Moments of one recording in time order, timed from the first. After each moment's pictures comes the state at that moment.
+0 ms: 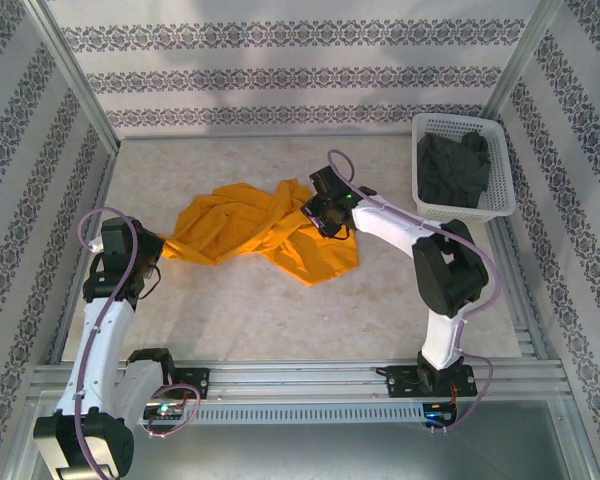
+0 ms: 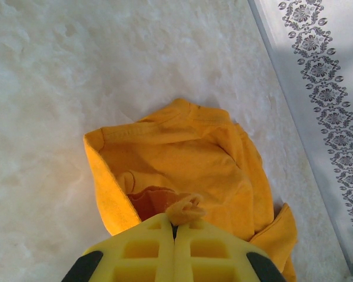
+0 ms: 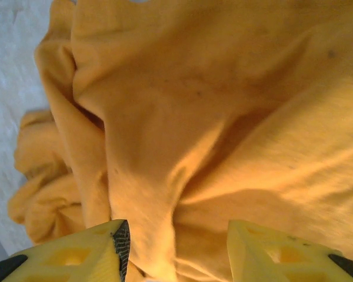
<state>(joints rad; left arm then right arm) 0.13 0.84 0.71 -0.56 -0.02 -1.01 0.55 1.89 1.38 -0.47 -0.06 1.37</state>
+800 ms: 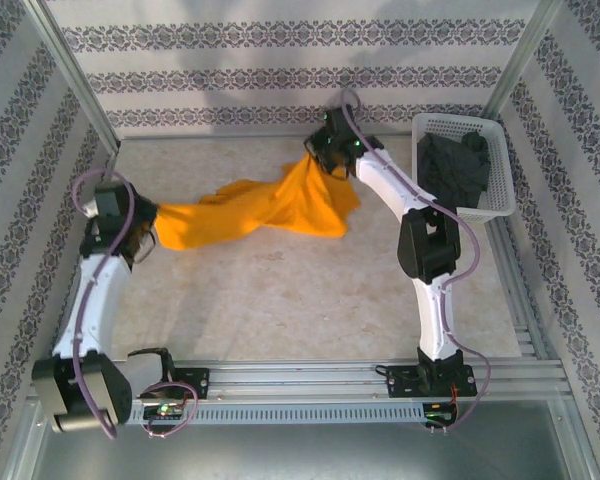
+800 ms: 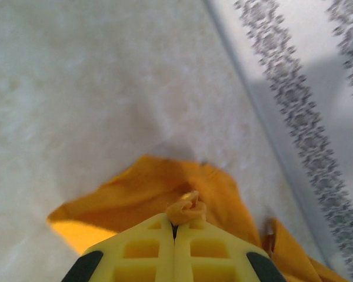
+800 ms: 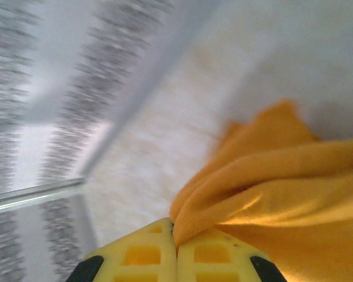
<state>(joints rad) 0.19 1.15 0.97 -0.44 0.01 -0.97 0.37 2.21 2.07 -0.48 -0.17 1.19</state>
